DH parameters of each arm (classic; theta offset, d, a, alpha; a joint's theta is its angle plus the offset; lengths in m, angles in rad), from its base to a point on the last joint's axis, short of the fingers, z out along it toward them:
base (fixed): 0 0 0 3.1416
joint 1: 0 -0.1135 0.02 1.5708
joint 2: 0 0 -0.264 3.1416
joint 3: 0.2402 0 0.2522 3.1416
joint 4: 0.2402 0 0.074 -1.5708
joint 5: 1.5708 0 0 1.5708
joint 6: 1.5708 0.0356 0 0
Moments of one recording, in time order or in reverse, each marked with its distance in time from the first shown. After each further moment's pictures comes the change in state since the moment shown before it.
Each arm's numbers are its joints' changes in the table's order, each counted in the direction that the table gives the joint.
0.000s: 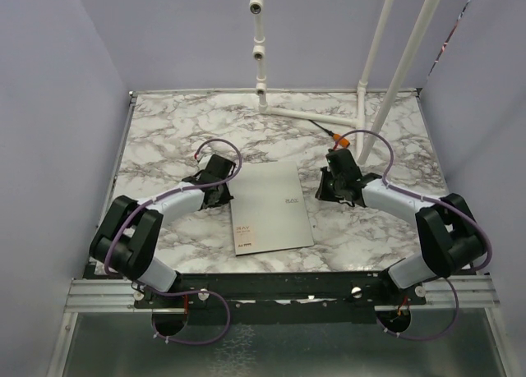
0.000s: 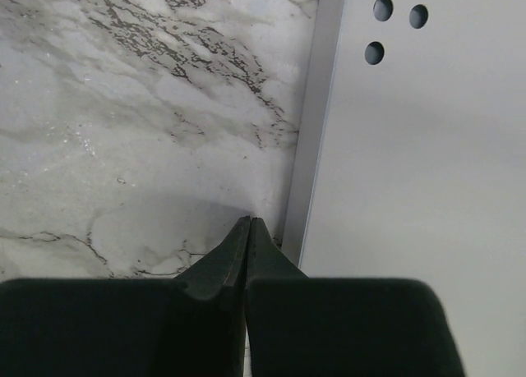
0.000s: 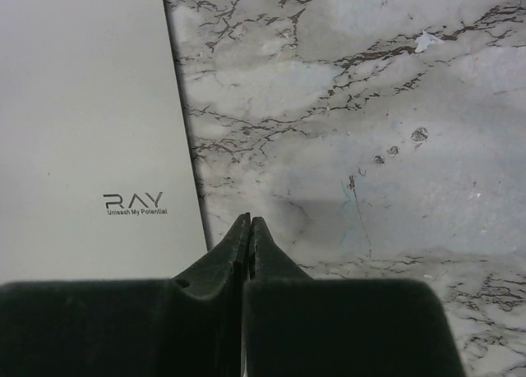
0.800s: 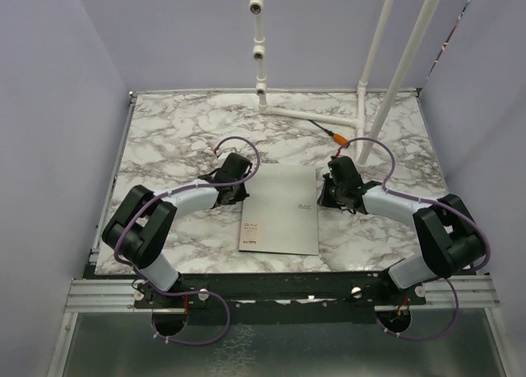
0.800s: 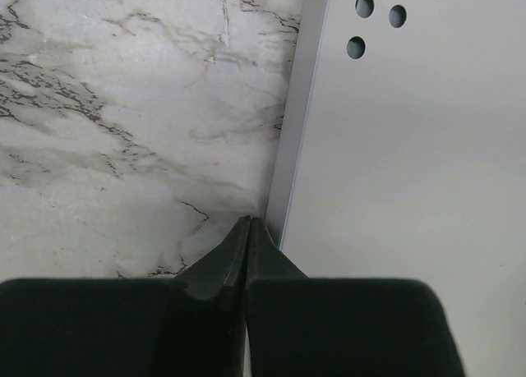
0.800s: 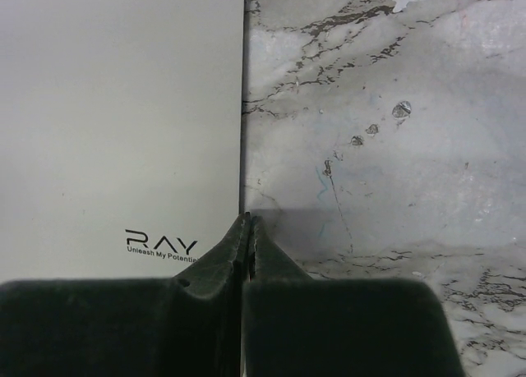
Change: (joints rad) left arm 0.105 0.109 0.071 -0.114 0.032 0.018; right arm 0.000 0.007 -0.093 -0.089 0.003 0.011
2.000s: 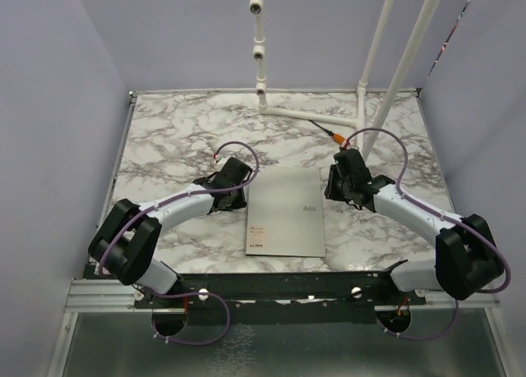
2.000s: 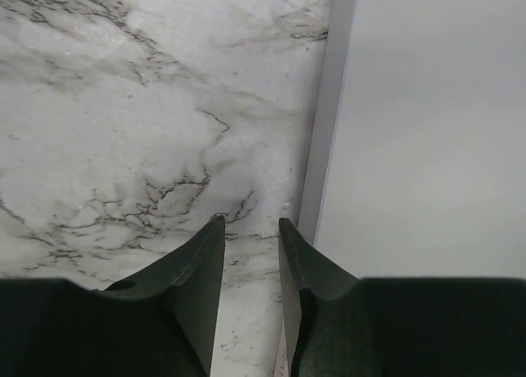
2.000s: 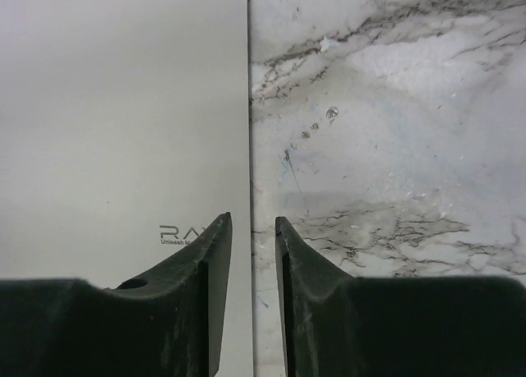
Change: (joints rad) left arm 0.055 -0.105 -0.014 0.167 -0.017 0.001; right arm 0.001 -0.134 0.070 0.201 0.125 -0.016
